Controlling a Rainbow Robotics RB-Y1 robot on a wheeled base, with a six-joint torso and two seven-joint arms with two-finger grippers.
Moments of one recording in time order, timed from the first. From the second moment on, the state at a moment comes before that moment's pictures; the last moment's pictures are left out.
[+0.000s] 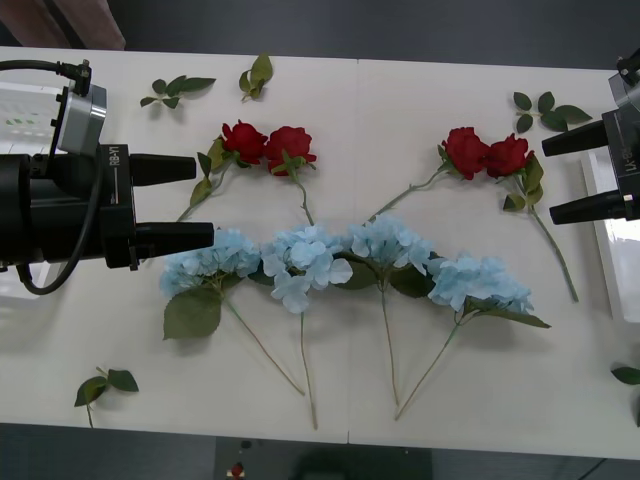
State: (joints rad) right arm -0.51 -0.70 -0.36 -1.54 -1.55 1.84 2.67; left arm -0.10 0.84 0.07 -2.12 1.89 1.05 -2.32
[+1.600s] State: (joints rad) right arm -0.44 -0.75 -0.30 -1.54 -0.97 1.60 2.06; left arm -0.61 0.91 -0.25 -1.35 1.56 0.95 -2.04
